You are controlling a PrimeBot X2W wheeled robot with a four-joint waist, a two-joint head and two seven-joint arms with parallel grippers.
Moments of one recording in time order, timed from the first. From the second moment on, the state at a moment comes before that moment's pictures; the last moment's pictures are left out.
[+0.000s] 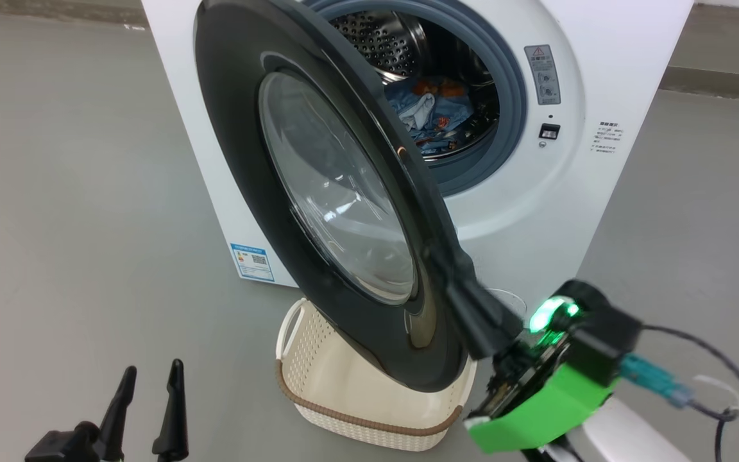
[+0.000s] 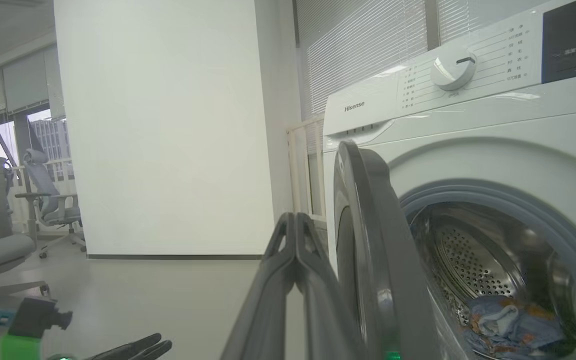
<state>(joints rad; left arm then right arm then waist) -0.04 0.15 -0.09 0.31 -0.47 -0.13 -0.25 -0.30 -0.16 0.54 -0.05 0.47 0.13 -0.26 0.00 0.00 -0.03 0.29</state>
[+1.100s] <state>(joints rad) -0.10 0.16 -0.12 0.33 -0.50 -0.13 -0.25 -0.45 -0.23 0.56 0.47 0.57 0.13 -0.26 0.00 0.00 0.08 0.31</state>
